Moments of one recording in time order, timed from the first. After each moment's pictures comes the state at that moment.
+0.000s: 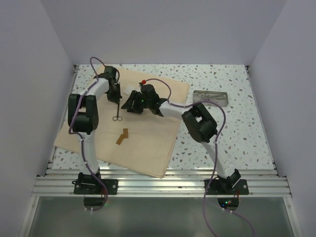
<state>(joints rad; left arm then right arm) -0.09 2.21 1.73 -0.70 0.01 -0.23 0.73 2.39 1.76 0.14 -0.33 1.03</state>
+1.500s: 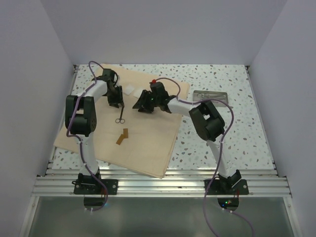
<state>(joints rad) -0.08 2.14 1.62 -0.69 0.15 -0.26 0.68 2.35 1.68 0.05 -0.35 0.98</state>
